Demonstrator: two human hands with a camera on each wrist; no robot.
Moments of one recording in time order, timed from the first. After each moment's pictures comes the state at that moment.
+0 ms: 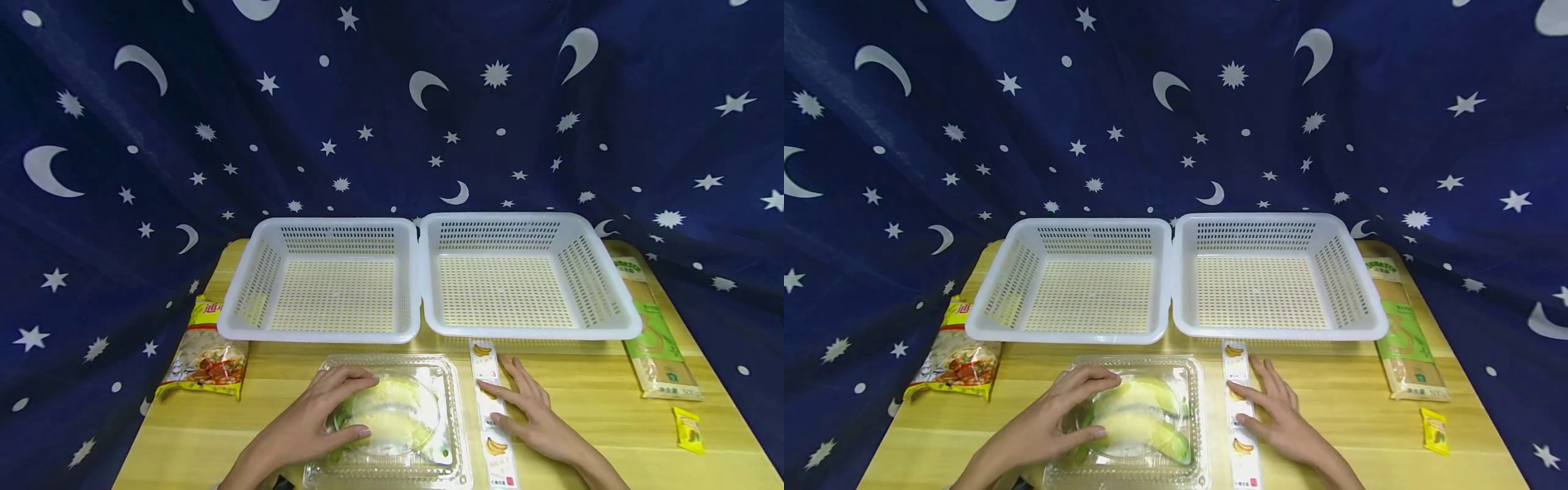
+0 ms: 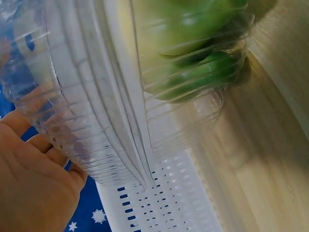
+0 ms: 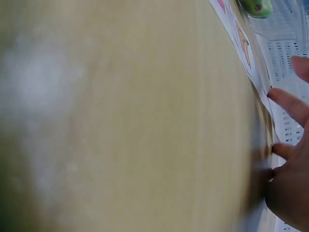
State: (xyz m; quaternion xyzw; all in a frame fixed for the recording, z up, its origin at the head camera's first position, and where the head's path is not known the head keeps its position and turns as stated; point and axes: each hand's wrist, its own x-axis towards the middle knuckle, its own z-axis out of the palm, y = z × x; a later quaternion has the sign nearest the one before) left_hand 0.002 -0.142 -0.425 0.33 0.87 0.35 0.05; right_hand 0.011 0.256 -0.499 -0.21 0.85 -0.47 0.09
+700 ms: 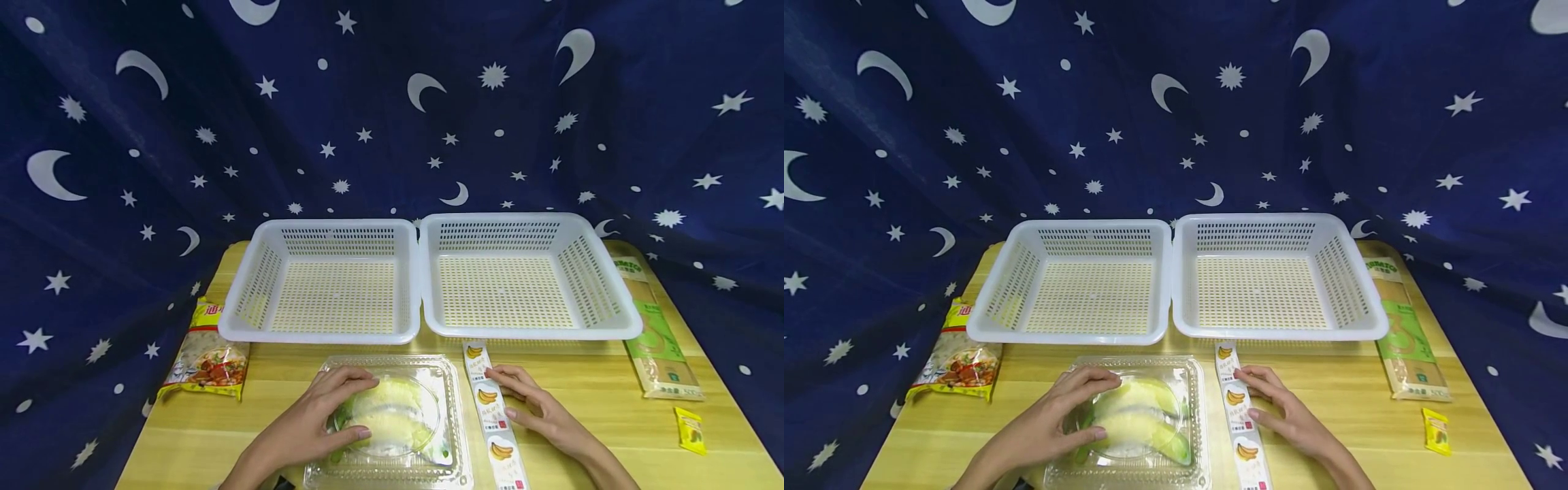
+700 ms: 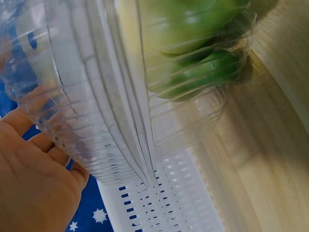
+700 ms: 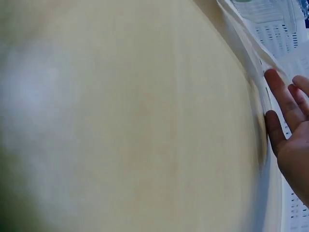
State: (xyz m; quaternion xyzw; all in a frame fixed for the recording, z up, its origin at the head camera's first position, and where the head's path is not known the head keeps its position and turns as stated) left_hand 0.002 -0.140 -0.420 0.31 0.87 0.36 0.08; right_hand -0.004 0.275 -0.497 -0.29 0.74 -0.59 0.15
